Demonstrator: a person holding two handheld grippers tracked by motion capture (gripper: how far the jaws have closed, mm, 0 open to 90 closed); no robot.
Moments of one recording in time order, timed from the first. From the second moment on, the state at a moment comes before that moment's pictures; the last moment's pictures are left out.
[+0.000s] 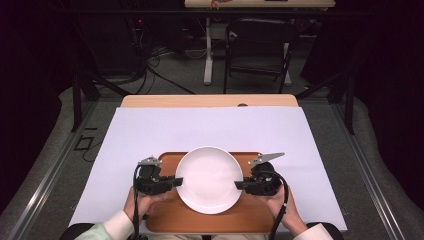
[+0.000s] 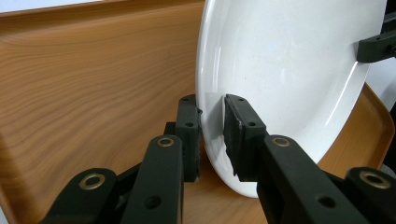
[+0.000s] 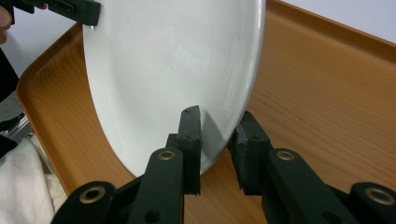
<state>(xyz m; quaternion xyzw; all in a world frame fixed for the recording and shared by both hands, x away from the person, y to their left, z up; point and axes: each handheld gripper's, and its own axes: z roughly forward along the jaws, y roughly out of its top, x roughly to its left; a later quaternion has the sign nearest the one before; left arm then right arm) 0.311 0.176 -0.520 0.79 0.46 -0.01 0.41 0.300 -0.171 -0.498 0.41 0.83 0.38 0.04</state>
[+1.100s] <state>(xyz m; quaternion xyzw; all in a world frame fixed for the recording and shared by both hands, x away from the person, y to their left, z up) 0.321 0.169 -0.537 0.79 0.48 -0.02 0.38 0.318 -0.164 -0.516 0.43 0.84 0.32 0.00</state>
